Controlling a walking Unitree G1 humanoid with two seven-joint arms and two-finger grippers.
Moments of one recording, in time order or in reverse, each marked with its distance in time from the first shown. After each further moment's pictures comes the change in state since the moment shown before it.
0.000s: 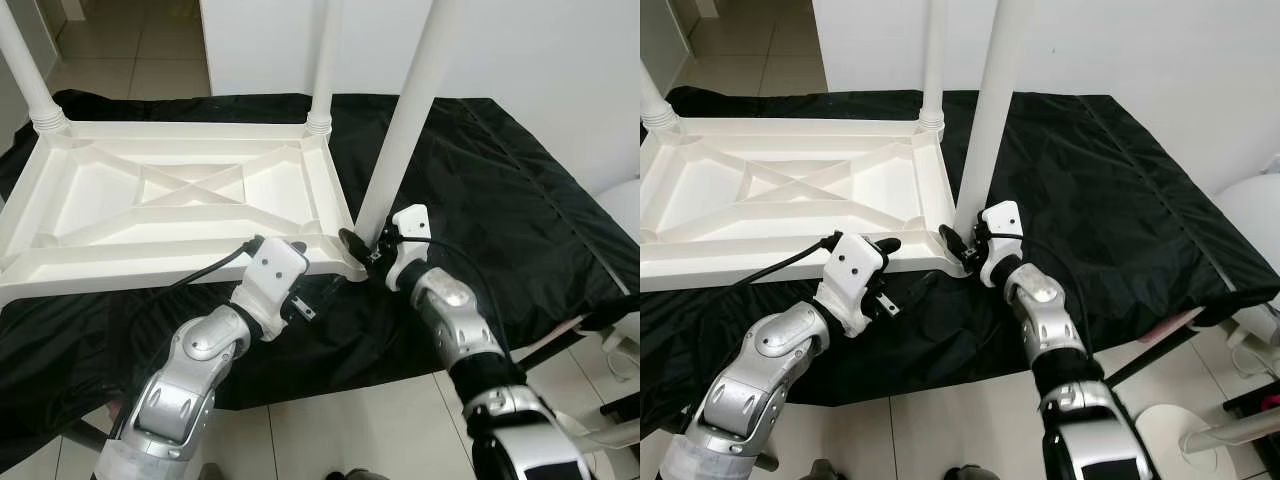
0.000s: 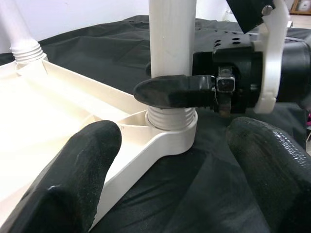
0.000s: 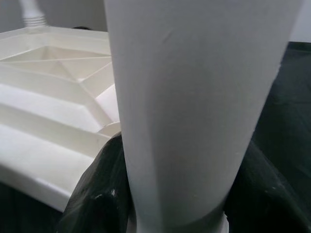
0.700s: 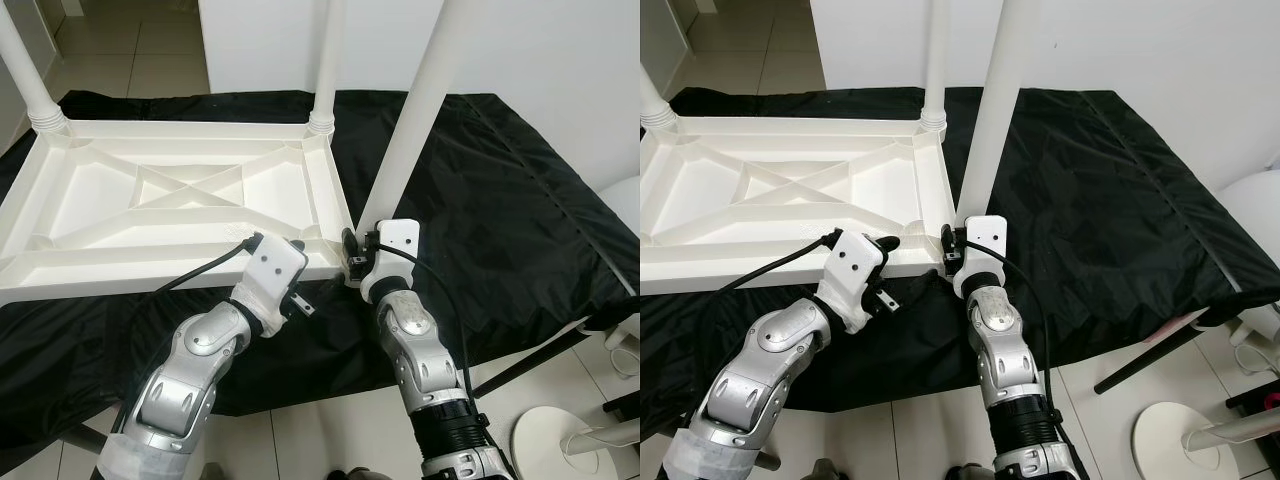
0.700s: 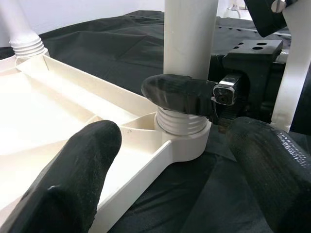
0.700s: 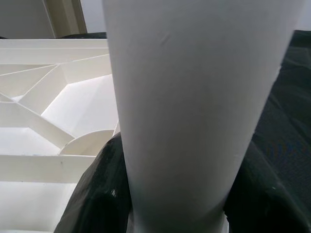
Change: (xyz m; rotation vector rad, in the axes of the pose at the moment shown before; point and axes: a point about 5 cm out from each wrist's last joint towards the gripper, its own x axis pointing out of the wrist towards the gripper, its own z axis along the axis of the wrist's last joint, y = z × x) left arm 0.004 0.002 -0.002 -0.009 0.000 -0.001; right arm -0.011 0.035 0.007 0.052 0.012 -0.378
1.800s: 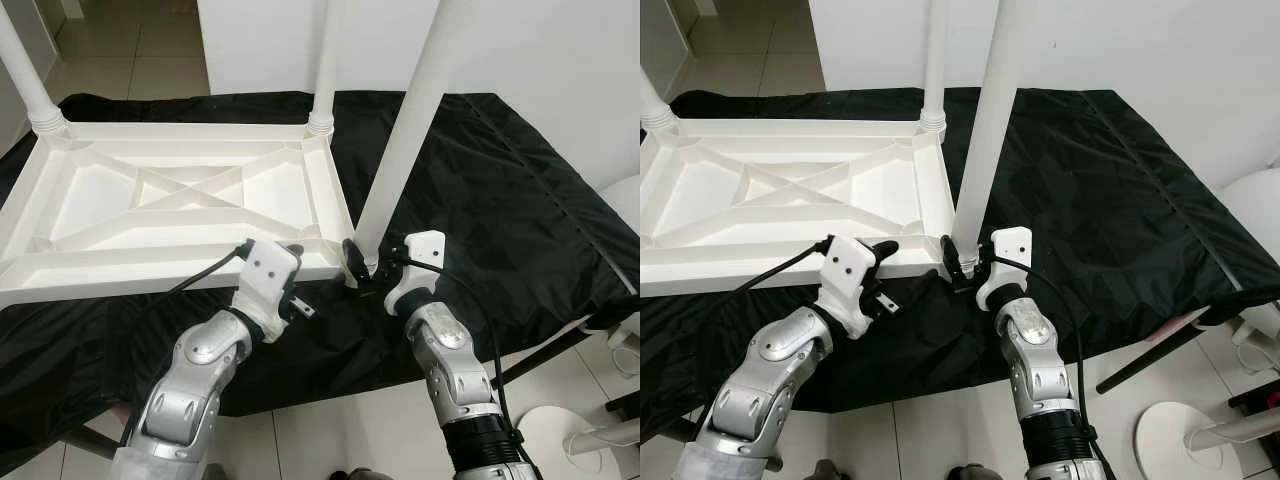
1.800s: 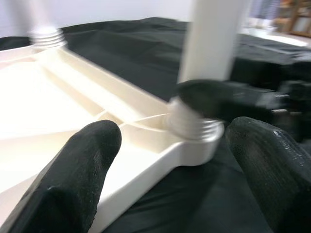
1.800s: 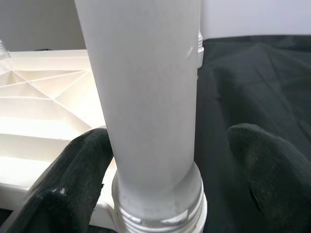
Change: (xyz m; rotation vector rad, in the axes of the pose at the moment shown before) left arm -0.003 0.005 -0.009 -0.100 -0.031 0.078; right arm -0.015 -0.025 -0.003 0.027 -0.059 0.198
